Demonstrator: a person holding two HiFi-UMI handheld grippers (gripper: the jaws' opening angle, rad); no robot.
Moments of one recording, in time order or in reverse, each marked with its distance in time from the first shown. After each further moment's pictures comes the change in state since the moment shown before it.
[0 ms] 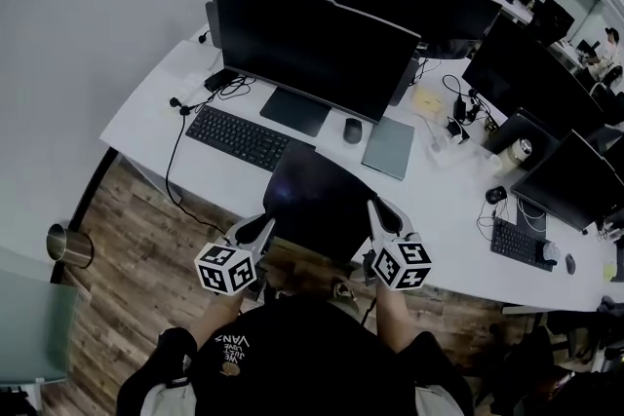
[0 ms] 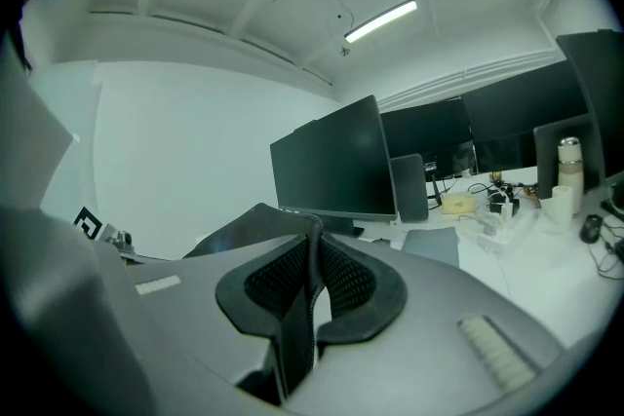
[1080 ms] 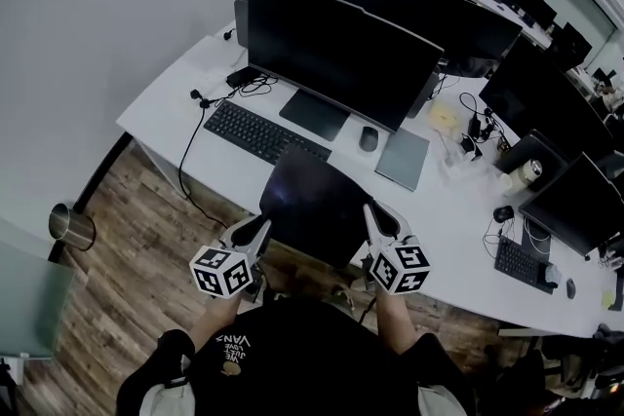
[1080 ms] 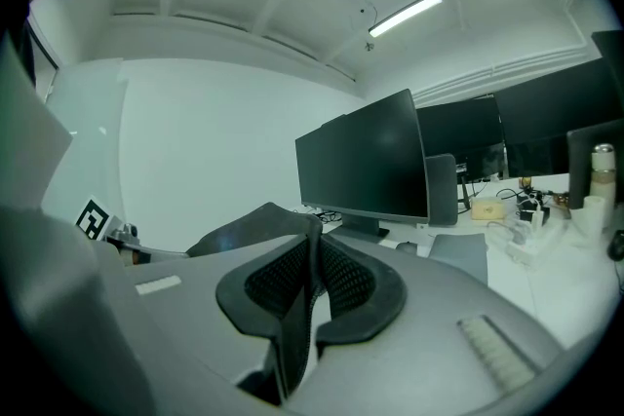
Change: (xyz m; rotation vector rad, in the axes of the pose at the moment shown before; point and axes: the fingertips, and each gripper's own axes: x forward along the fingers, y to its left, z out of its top) left arm -0.038 0.018 0.004 -0.032 -0.088 0.079; right arm 0.012 0.041 -0.003 -0.070 0.025 0.125
